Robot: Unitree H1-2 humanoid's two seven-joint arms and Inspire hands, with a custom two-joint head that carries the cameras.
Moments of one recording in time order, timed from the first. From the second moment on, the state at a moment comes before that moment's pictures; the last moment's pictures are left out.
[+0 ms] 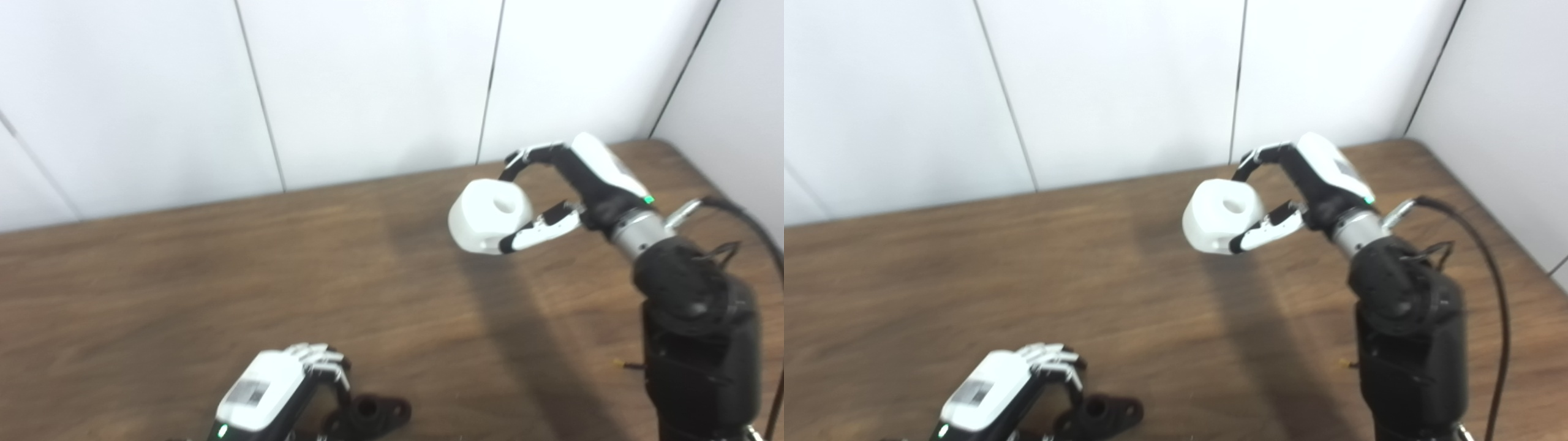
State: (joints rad) left arm 0.05 0.34 -0.41 -0.40 0.87 -0.08 -0.33; right arm -0.30 -0.21 -0.26 -0.79 -0.93 0.47 0.98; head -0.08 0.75
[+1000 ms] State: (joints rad) left arm 0.02 0.31 -0.42 -0.40 0.90 -0.04 -0.38; right arm -0.11 0.09 -0.26 -0.93 -0.93 0.19 1.15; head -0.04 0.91
